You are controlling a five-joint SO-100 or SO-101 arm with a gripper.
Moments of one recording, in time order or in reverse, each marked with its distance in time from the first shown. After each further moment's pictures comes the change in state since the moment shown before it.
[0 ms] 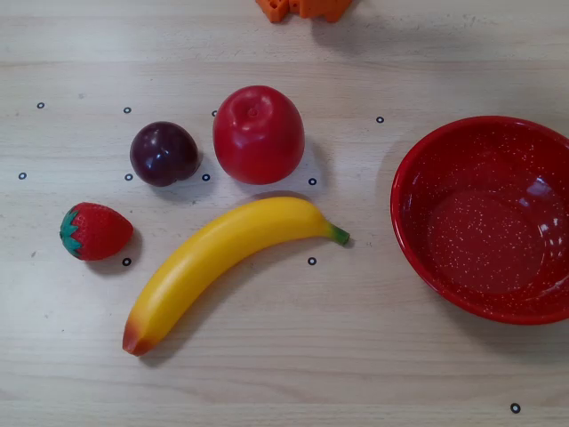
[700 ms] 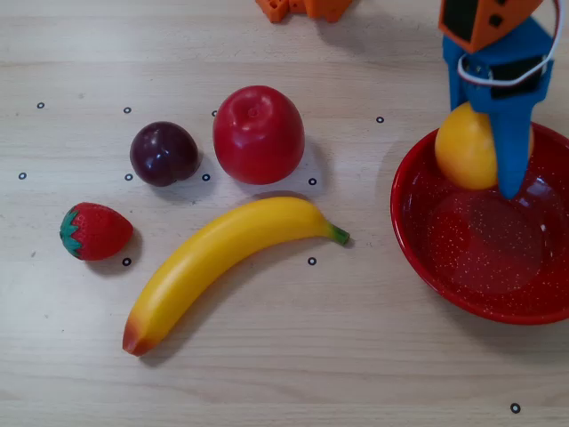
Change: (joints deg) arm 7.8 -17.1 39.4 -29.2 6.8
